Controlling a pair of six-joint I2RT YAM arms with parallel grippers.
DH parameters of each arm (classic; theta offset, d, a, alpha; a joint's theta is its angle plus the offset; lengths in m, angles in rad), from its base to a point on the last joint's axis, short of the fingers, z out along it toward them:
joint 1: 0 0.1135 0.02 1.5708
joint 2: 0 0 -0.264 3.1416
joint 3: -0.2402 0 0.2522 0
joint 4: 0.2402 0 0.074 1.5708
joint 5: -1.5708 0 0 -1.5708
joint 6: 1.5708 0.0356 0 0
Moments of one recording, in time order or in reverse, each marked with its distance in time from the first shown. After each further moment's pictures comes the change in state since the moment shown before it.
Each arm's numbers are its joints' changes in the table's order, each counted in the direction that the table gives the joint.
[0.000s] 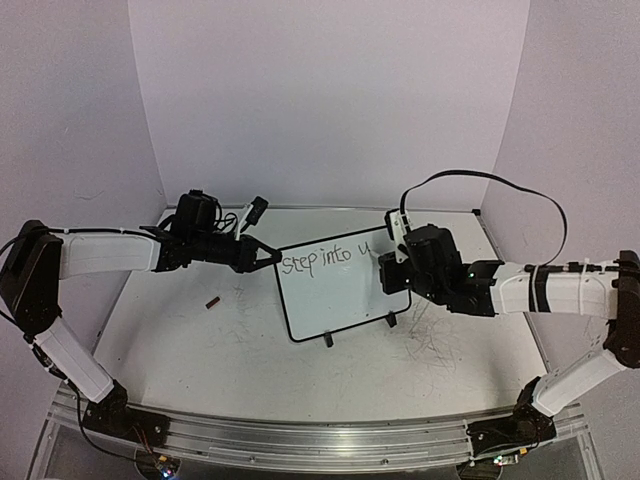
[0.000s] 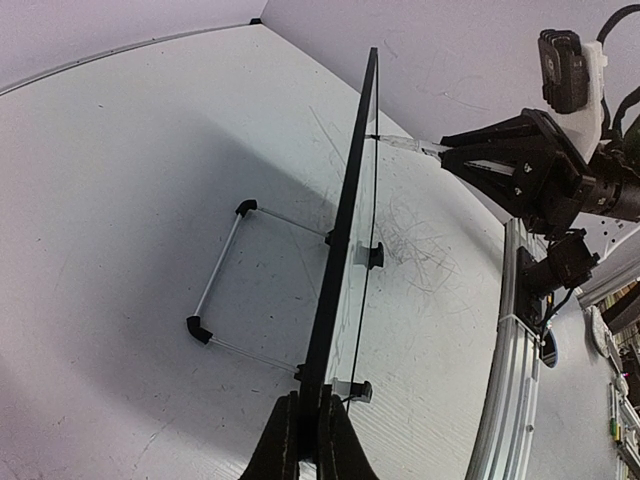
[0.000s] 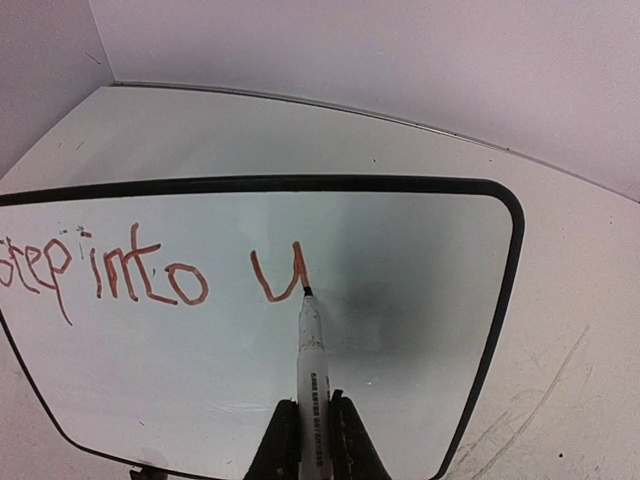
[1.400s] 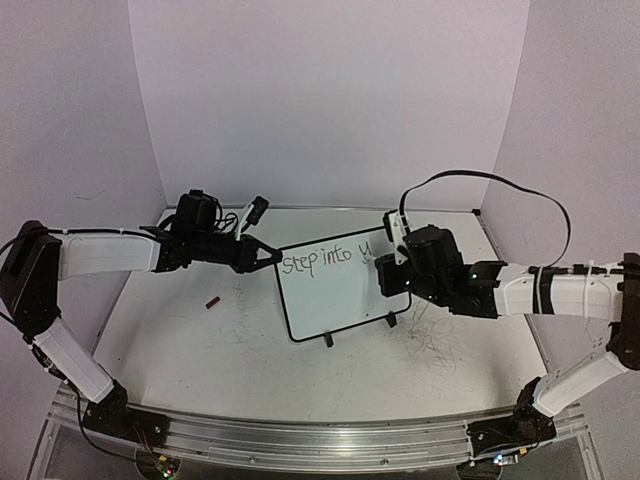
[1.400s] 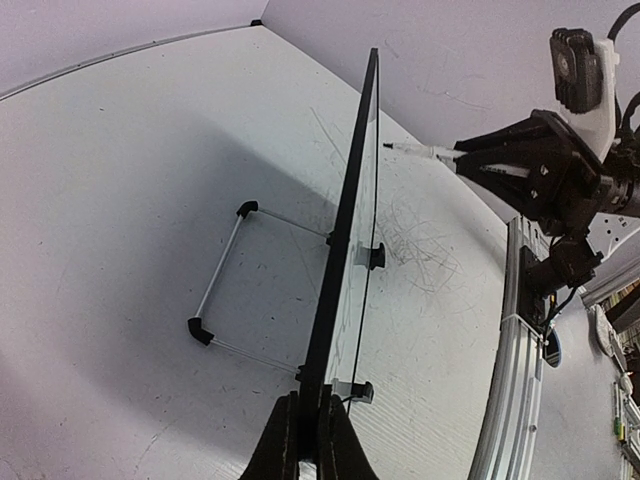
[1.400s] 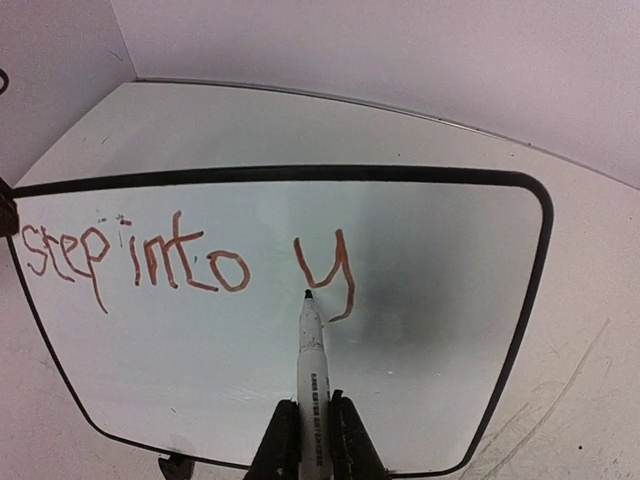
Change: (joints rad) left arm -0.008 0.006 0.001 0.001 0.014 0.006; right arm 0.023 0.022 0.000 0.025 0.033 0.032
